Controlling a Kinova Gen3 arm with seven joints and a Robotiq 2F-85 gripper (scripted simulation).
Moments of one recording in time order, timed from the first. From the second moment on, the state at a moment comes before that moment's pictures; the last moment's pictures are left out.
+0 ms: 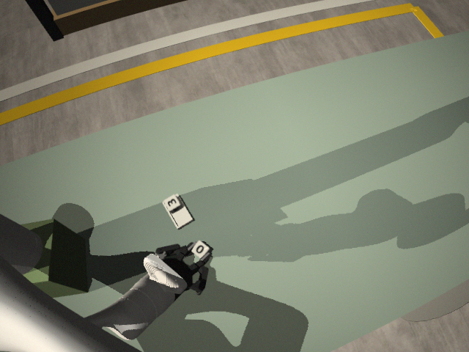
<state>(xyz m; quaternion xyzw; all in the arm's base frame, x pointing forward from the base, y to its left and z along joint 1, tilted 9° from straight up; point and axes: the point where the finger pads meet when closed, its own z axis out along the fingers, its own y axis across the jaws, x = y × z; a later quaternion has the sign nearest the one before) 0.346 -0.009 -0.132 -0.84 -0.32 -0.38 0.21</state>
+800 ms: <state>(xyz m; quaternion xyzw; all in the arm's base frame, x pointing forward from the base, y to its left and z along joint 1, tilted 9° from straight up) 0.346 -0.009 -0.132 -0.84 -0.32 -0.38 0.21</state>
